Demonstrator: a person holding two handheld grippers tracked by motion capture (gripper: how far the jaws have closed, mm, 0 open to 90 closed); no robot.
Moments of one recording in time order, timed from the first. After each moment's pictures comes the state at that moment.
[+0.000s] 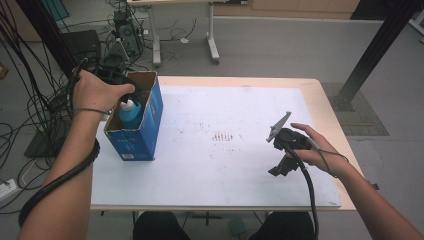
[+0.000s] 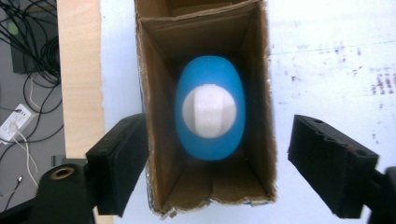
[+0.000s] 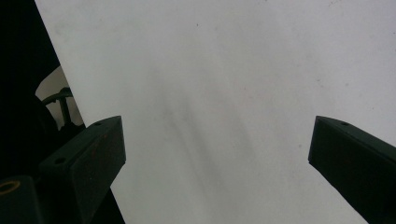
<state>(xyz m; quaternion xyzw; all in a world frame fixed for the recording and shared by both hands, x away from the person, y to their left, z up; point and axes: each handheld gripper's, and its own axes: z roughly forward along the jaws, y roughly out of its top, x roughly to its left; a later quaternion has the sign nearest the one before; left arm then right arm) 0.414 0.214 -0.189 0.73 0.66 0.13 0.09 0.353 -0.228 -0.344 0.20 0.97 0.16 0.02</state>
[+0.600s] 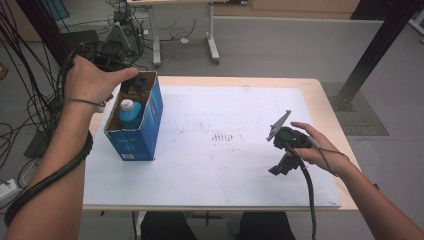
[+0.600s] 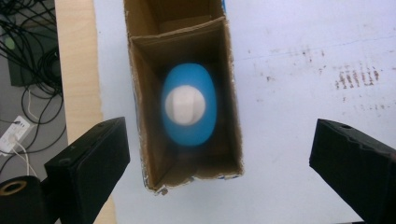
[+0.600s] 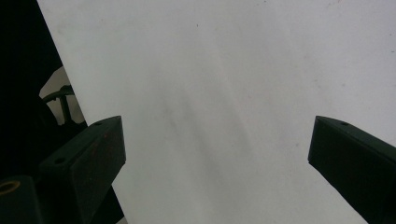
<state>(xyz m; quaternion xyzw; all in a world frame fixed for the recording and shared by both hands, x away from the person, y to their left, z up) 0.401 0.199 -0.152 0.75 0.64 0.13 0.10 0.354 -0.227 -0.340 0.20 0.97 0.16 0.02</state>
